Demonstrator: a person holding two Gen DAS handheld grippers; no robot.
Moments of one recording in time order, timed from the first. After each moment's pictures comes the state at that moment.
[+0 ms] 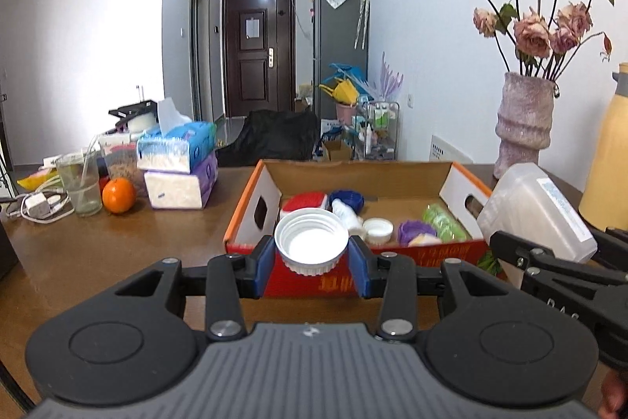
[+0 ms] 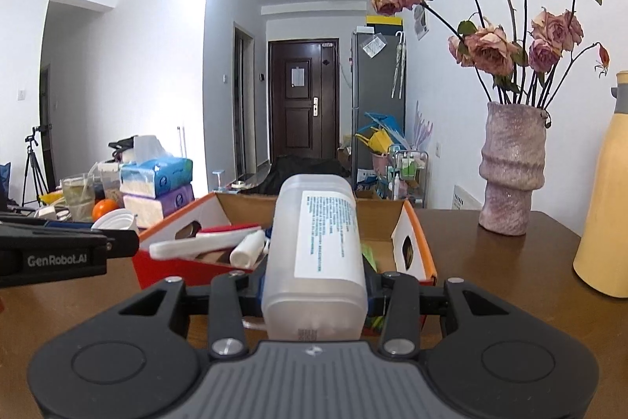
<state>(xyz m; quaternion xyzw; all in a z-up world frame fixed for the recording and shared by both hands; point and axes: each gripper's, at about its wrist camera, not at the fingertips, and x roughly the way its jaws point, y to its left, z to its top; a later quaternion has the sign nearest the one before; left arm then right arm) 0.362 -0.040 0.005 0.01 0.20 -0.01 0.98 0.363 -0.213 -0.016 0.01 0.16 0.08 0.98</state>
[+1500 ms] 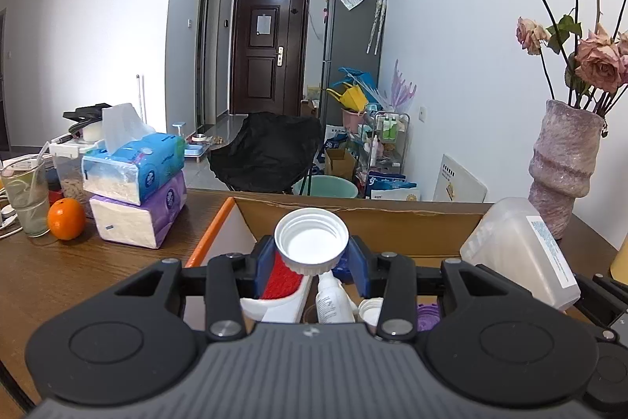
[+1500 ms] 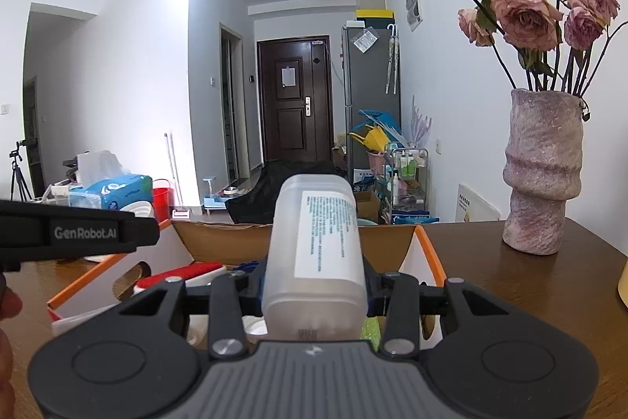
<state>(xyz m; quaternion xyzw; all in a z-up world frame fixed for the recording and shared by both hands) 0.499 -0.057 0.001 -0.03 0.20 0.00 0.98 0.489 -0.217 -0.031 0.03 0.17 0.07 0.98</state>
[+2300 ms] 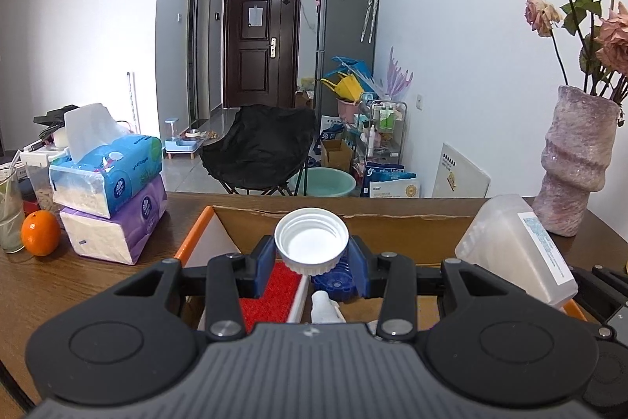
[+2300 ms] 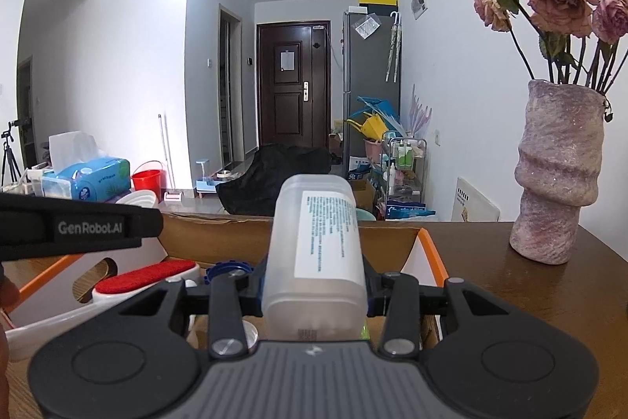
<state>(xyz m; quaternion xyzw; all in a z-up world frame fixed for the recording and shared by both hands) 0.549 -0.064 -0.009 -0.02 0.22 -0.01 0.98 0.537 -0.214 -0.040 0.01 0.19 0.06 0.98</state>
